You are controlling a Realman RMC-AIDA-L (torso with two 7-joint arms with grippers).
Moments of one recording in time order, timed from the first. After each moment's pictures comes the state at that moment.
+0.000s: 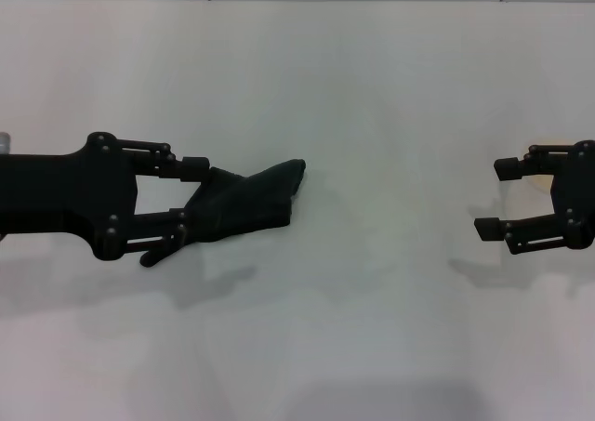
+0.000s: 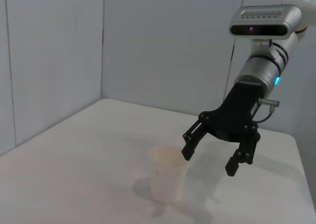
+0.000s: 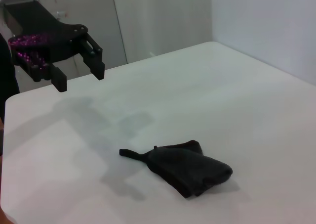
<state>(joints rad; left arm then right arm) -0.36 -2.06 0.90 1.20 1.85 1.84 -1.61 0.18 2.01 -1.15 -1.44 -1.87 -1.55 1.83</state>
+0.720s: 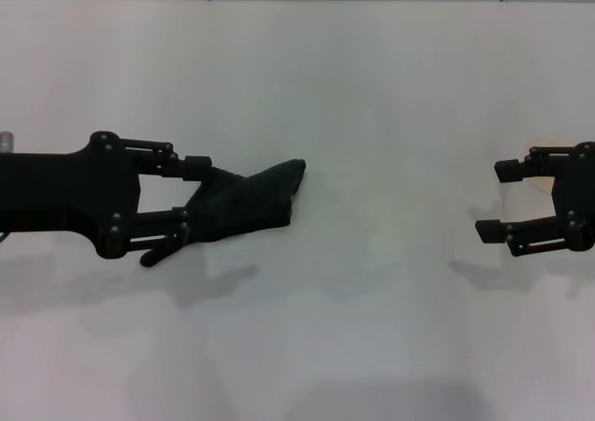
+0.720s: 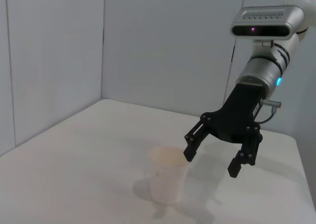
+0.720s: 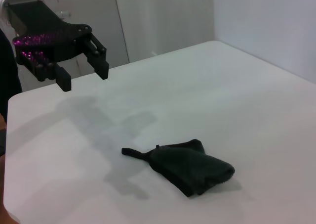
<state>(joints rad) -0.36 -2.07 0.90 1.19 1.85 1.84 -1.61 0.18 2.00 -1.15 -1.45 -1.87 -1.56 1.83</state>
